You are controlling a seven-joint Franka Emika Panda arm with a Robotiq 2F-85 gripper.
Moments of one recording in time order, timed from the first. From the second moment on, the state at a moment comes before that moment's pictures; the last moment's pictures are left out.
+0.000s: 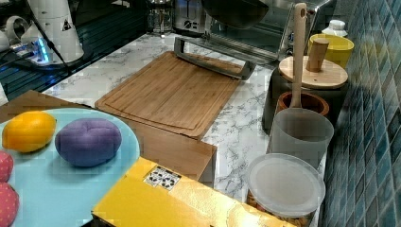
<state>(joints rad) -0.03 0.02 -0.02 -1.92 0.00 0.25 -0.09</state>
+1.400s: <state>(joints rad) -0.02 0.02 0.07 -2.22 0.16 0.58 -0.55</state>
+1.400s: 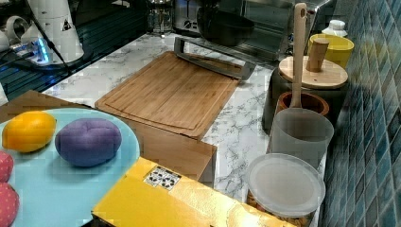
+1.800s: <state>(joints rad) 0.00 0.01 0.12 -2.34 0.17 0.68 -0.57</state>
